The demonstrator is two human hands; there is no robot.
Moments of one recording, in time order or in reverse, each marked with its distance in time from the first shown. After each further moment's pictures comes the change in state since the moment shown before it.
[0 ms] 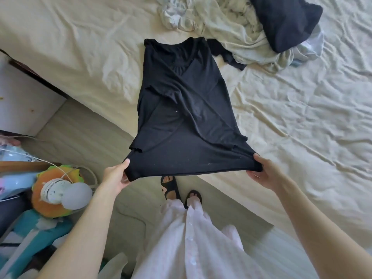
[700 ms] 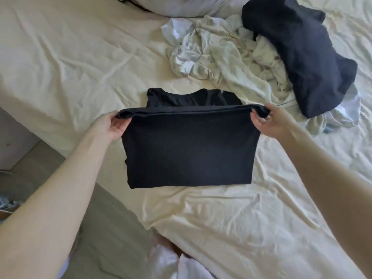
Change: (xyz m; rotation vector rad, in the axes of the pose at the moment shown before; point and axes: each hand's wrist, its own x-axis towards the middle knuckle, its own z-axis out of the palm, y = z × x) left_hand 0.160 0.318 0.179 -0.583 -0.166 -0.004; right_hand 0.126 -0.312 0.261 0.315 -0.140 -0.186
